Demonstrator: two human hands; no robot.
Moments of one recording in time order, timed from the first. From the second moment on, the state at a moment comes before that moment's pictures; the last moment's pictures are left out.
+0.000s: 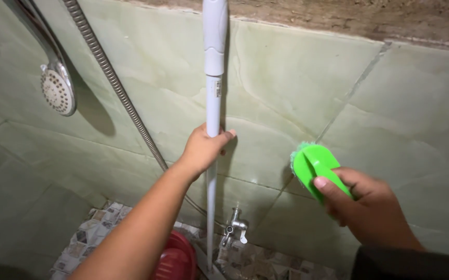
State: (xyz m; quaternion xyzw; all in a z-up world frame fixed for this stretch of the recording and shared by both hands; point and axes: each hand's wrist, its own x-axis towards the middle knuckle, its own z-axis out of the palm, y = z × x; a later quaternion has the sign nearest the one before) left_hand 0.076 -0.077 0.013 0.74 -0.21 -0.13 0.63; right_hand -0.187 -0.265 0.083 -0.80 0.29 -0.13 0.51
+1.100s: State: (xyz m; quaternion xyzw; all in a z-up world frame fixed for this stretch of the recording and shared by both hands) left_hand -0.104 -0.118 0.012 0.66 -0.31 -0.20 0.66; right_hand -0.202 -0.264 0.068 -0.75 0.25 -0.19 0.58
